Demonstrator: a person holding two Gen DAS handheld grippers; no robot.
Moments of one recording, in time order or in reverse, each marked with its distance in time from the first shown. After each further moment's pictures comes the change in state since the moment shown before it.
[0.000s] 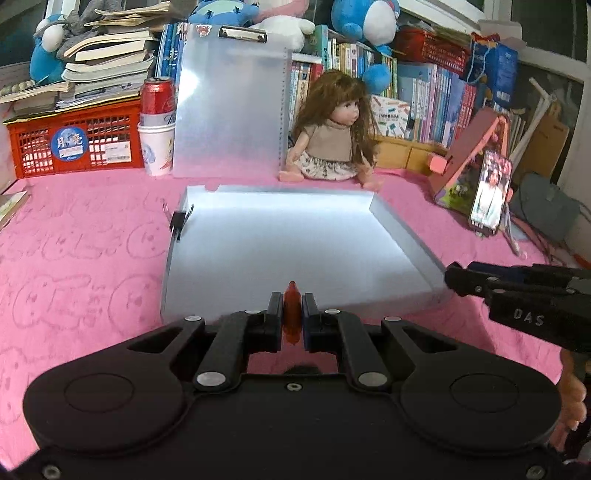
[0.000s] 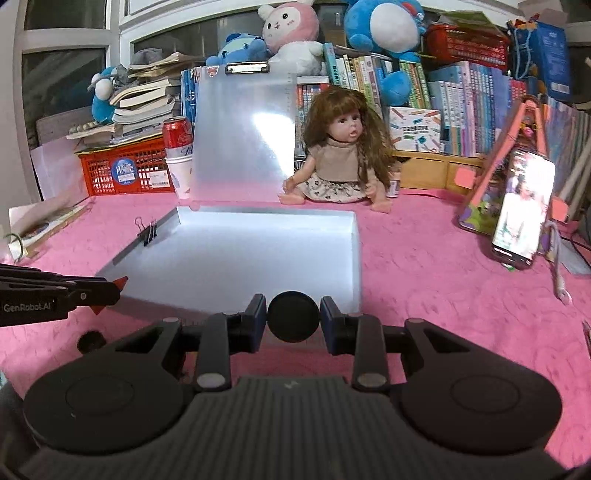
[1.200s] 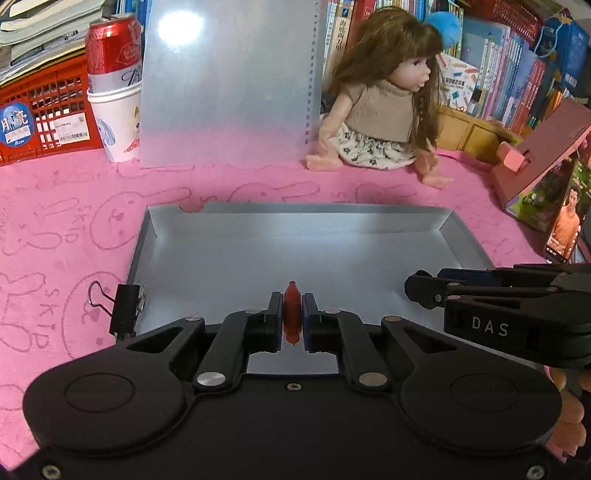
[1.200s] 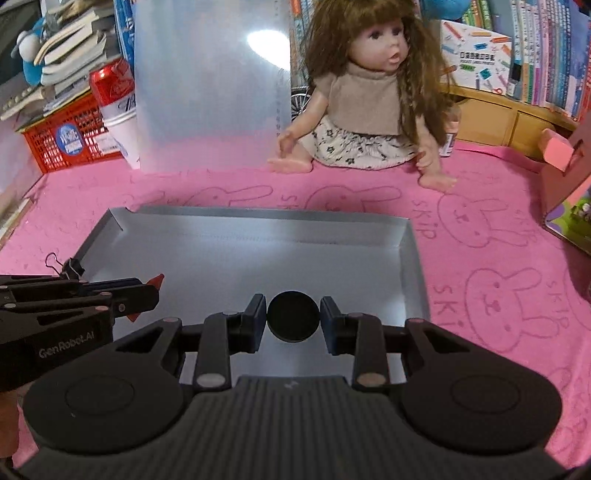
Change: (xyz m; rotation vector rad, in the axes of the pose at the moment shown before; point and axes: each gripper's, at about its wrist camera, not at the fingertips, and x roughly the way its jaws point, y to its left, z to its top) left arm 0.191 0.031 0.090 -0.035 0.221 0.039; right arm 0.189 -0.004 0.080 0.048 0.321 0.014
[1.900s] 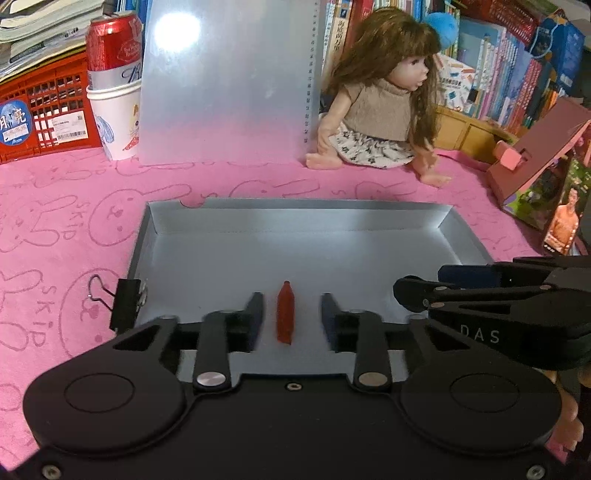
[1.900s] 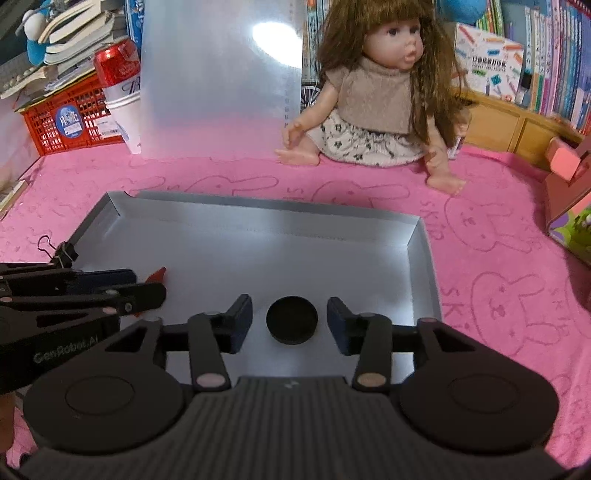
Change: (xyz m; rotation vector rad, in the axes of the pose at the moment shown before) left arm -0.004 0.005 -0.006 0.003 -0.014 -0.017; right arm 0.003 0.011 -0.002 -0.050 -0.003 -0.028
